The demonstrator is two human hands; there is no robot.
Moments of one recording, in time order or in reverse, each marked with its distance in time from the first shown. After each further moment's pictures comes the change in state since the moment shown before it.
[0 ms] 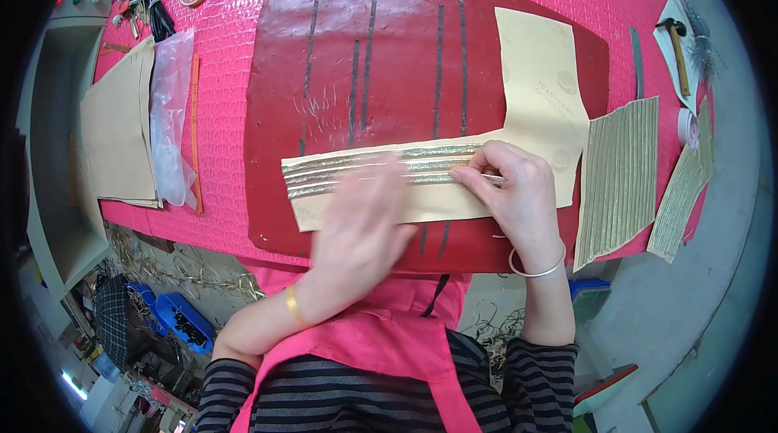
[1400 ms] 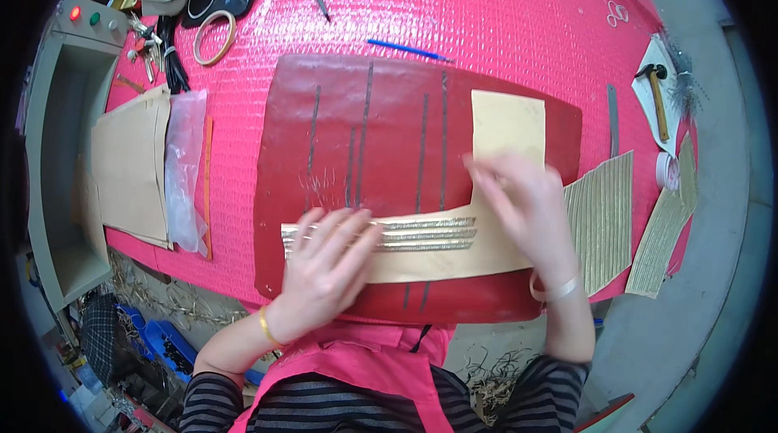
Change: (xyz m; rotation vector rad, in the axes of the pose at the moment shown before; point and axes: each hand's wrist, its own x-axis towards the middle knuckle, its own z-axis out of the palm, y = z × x) left_hand 0.035 -0.027 -0.038 0.062 0.123 0.148; right_hand 0.056 -0.016 -0.054 -0.030 0.001 -0.226
